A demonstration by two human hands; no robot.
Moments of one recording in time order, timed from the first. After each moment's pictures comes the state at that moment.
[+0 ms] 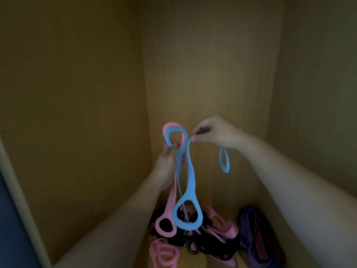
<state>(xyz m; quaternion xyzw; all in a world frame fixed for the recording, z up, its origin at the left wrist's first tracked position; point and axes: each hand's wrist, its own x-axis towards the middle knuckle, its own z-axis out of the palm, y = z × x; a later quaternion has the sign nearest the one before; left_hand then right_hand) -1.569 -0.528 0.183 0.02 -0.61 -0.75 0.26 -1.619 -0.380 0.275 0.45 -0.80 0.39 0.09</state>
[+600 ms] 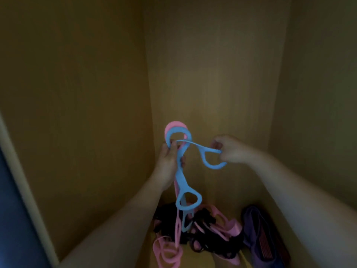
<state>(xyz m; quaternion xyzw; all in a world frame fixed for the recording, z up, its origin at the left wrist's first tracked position) -1.563 -0.531 0.179 0.01 -0.63 -0.72 0.28 -1.645 -0.357 0.226 0.32 -0.91 0.27 0.05</state>
